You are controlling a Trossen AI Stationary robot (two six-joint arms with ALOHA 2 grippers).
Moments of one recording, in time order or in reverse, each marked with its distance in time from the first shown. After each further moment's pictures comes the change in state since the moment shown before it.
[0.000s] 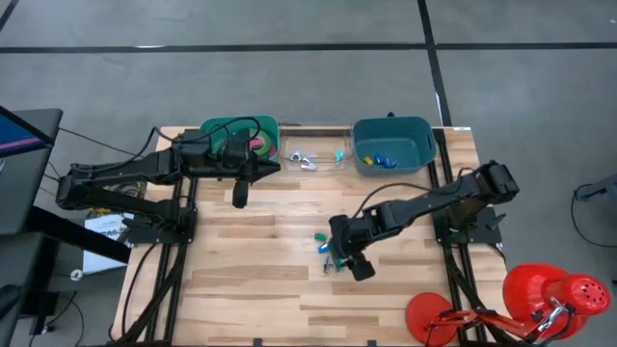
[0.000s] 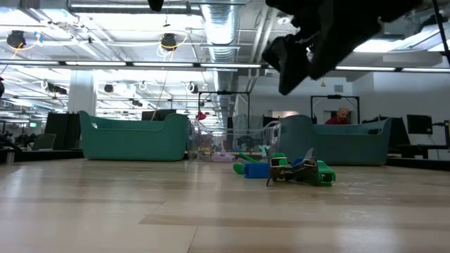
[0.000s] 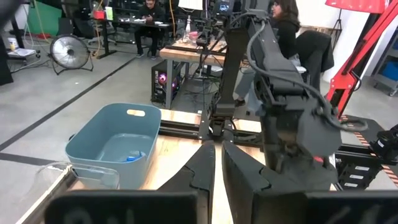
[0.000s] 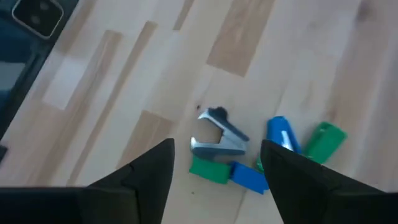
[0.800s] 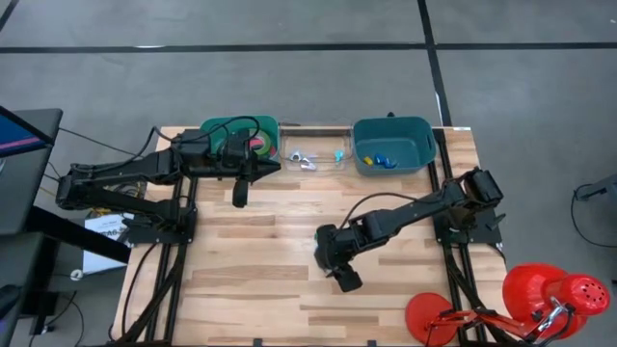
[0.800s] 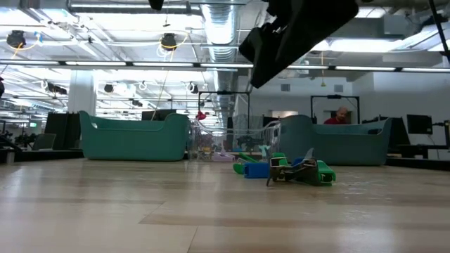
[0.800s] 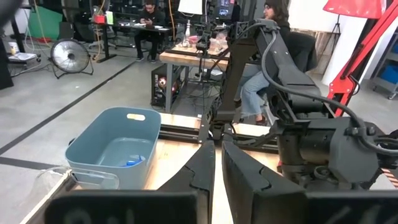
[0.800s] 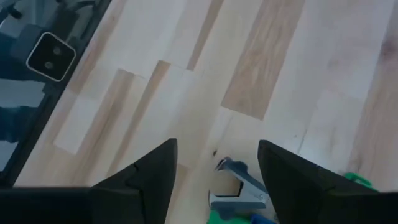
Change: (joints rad) left arm 0.000 0.000 0.000 0.016 0.000 0.000; right arm 0.037 0.138 0.157 0.016 -0.007 0.066
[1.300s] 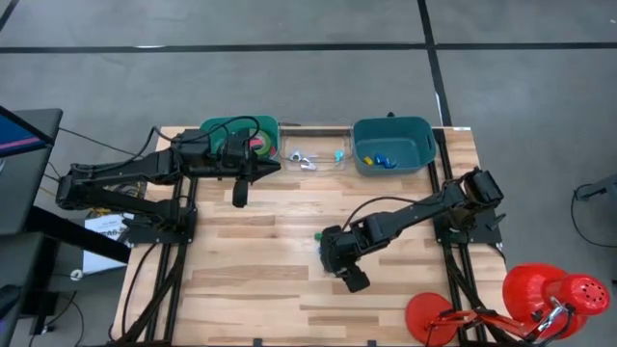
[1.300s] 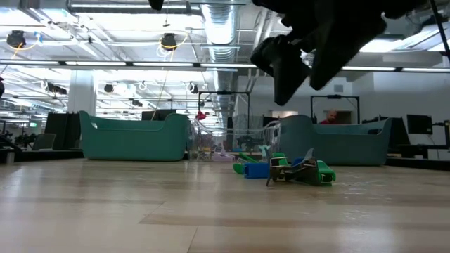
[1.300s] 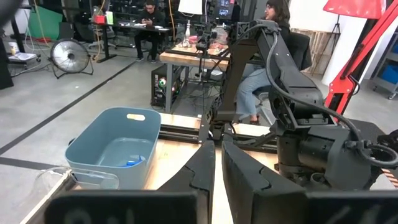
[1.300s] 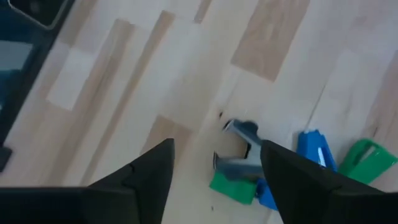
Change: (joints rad) left arm 0.000 0.000 0.000 0.001 0.000 0.000; right arm 0.015 0.000 -0.017 -0.105 0.014 -0.054
